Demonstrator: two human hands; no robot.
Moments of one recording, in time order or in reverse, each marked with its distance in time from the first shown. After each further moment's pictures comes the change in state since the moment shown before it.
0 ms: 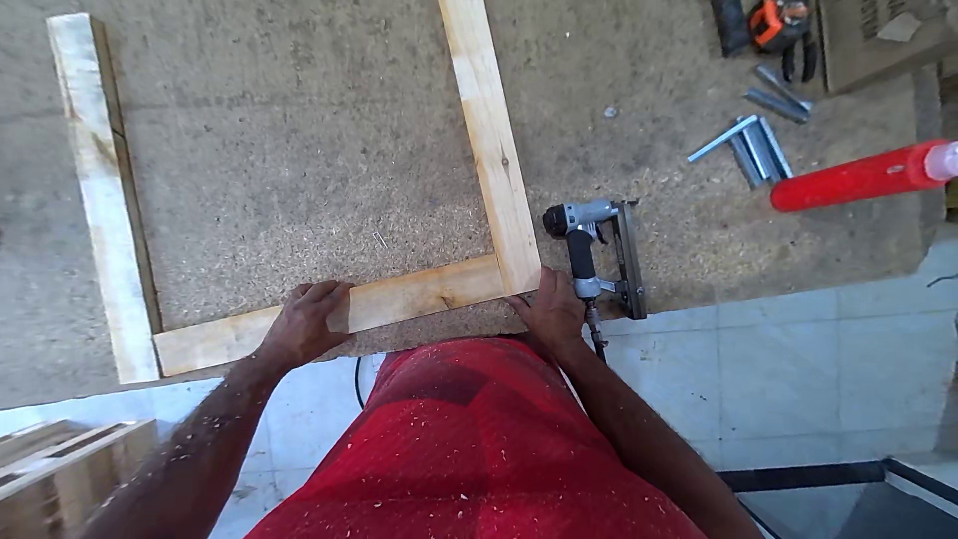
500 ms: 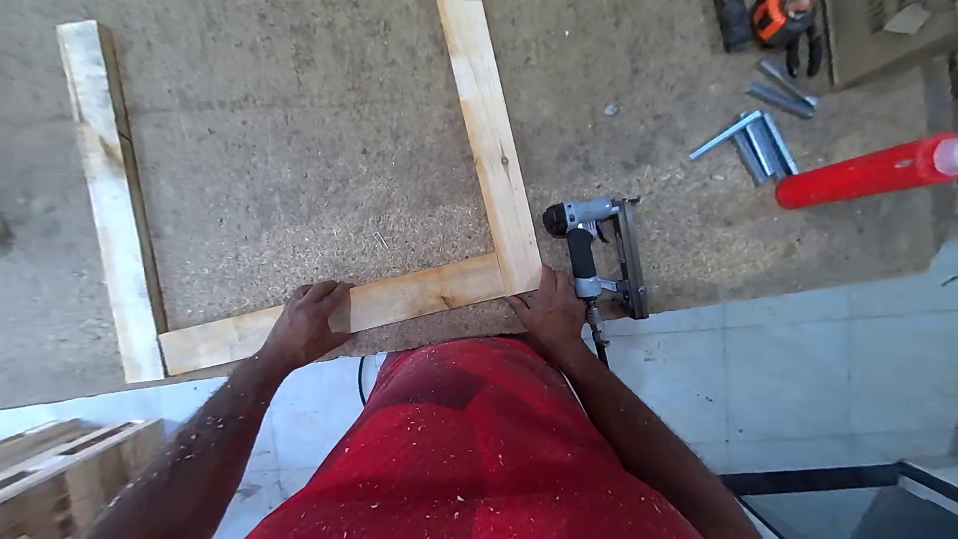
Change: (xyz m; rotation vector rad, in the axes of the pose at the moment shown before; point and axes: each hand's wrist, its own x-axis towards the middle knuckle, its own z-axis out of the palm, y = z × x) left_hand -0.001 0.008 -0.003 -0.002 0.000 -0.026; right_hand -0.002 -0.003 -0.004 -0.005 -0.022 0.019
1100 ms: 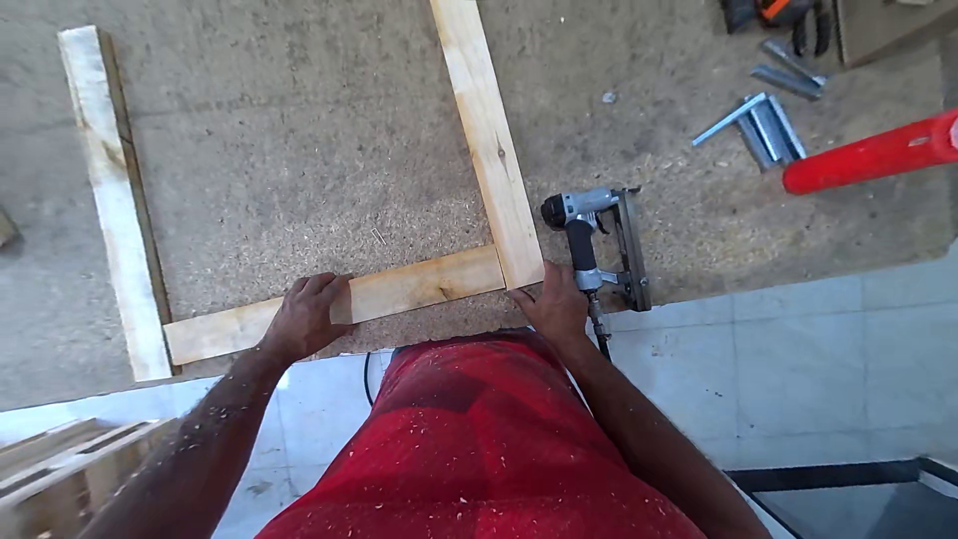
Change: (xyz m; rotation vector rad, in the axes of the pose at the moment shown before) left_hand 0.008 -0.002 -0.004 0.078 -0.018 -0.010; right_hand -0.001 0.006 0.000 0.113 -0.021 0.039
